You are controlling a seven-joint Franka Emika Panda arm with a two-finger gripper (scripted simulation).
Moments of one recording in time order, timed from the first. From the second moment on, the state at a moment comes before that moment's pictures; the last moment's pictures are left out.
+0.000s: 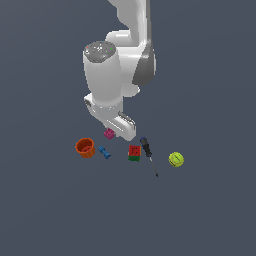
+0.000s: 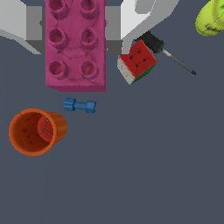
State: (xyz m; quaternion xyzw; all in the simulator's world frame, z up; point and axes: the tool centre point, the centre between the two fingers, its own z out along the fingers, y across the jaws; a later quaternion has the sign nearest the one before) arm 0.000 -0.059 0.207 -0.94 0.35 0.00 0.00
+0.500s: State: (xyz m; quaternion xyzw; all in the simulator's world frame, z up) arm -0.043 -0.019 0.289 -0.94 0.35 0.00 0.00
